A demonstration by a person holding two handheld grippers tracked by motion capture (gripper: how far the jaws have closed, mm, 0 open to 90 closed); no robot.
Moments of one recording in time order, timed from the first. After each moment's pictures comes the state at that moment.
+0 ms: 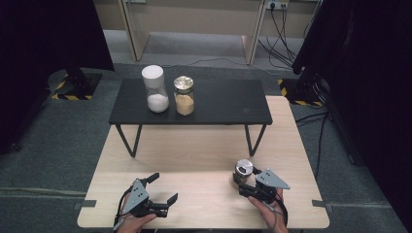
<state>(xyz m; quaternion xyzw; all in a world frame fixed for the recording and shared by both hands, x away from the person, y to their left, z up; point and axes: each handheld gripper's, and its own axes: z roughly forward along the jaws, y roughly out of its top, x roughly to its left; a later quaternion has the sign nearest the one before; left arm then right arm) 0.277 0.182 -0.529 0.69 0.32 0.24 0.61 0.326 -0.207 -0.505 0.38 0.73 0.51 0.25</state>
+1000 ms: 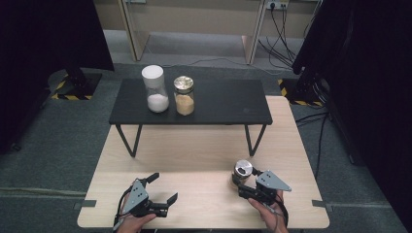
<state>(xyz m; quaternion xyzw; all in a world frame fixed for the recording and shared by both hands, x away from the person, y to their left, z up) 0.277 0.183 -0.529 0.69 0.32 0.24 0.61 0.318 -0.204 -0.497 0.37 0.73 0.52 0.25</state>
